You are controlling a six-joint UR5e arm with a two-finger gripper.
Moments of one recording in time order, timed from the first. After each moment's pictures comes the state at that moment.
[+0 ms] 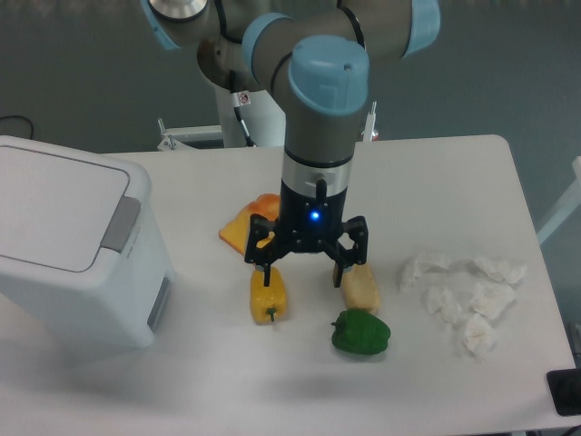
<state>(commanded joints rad) 2.41 -1.83 -1.45 -1.08 1.34 0.27</state>
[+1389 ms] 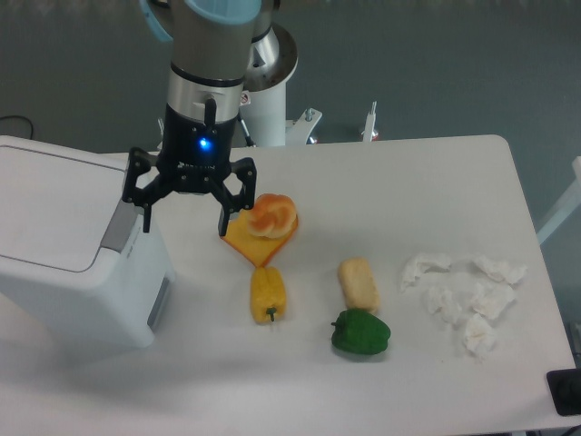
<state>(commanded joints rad) 2.29 -1.64 -1.60 -1.09 1.23 0.06</state>
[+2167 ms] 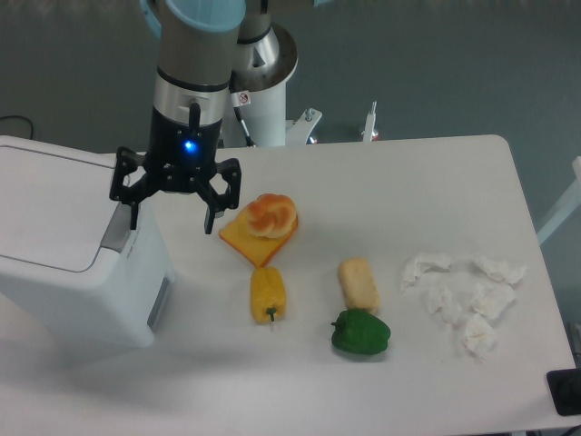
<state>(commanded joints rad) 2.26 -1.67 -1.59 -1.08 1.23 0.05</state>
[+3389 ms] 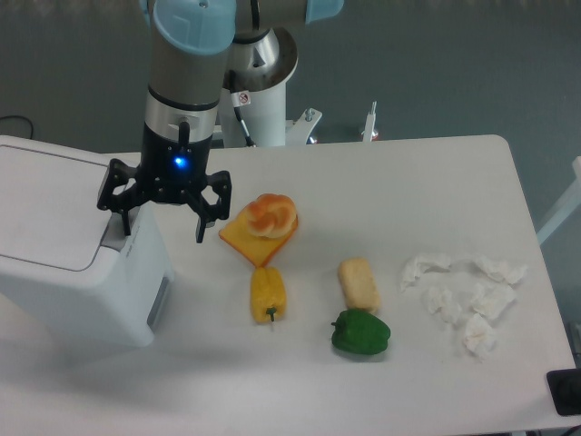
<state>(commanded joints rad) 2.24 -1.69 -1.60 -1.08 1.23 0.05</state>
